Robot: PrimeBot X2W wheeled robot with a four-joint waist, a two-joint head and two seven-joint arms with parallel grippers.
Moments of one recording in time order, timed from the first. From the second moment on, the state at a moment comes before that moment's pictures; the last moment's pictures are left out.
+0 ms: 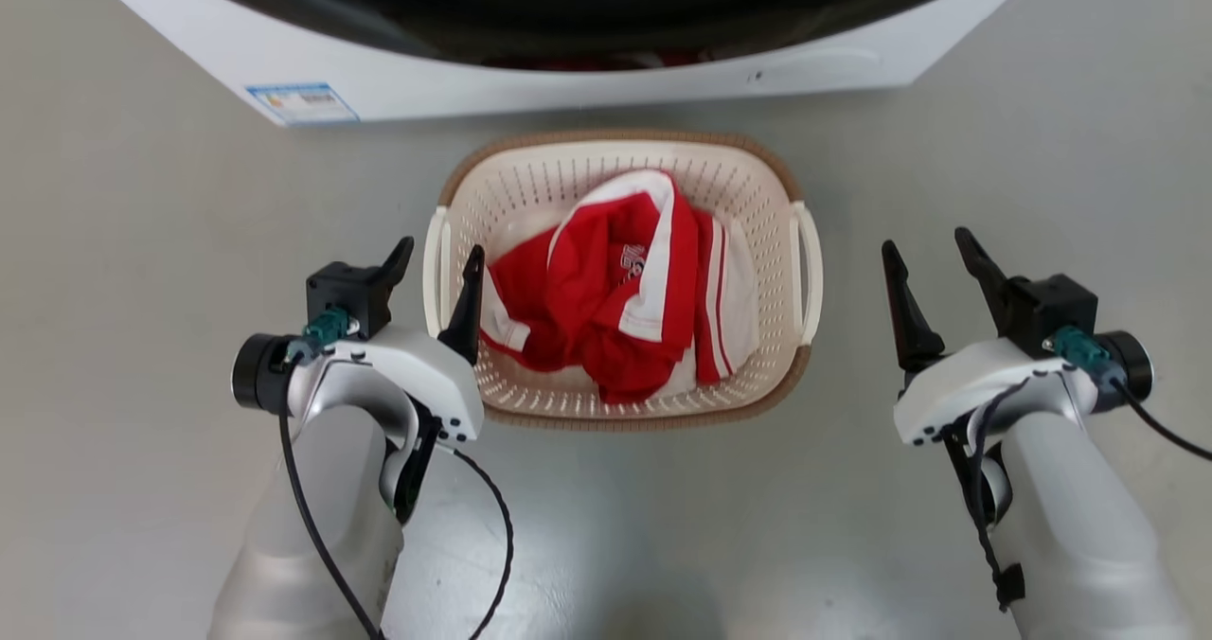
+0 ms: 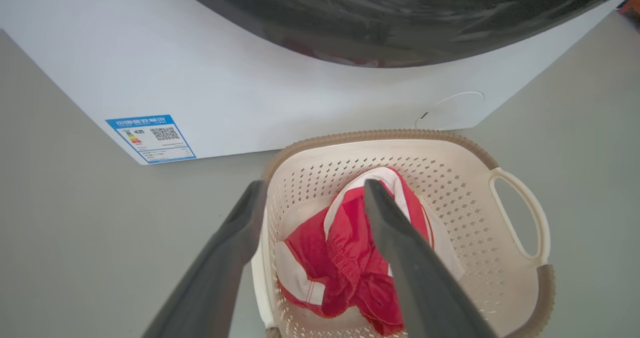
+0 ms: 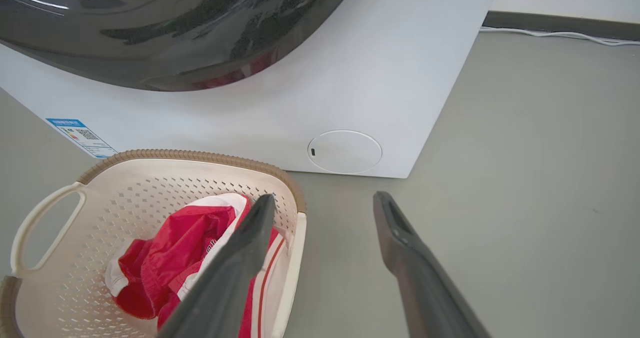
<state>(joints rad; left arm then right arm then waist) -0.61 0.03 -0.17 0.77 -0.19 -0.08 -0.26 -0.53 -0.08 -0.02 0.70 0.01 0.12 -0.25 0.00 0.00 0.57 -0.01</state>
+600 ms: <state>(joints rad) -0.75 0.03 -0.21 0.86 -0.23 -0.04 -0.26 -0.64 -0.08 -0.02 0.74 0.00 0.12 -0.25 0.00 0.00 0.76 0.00</state>
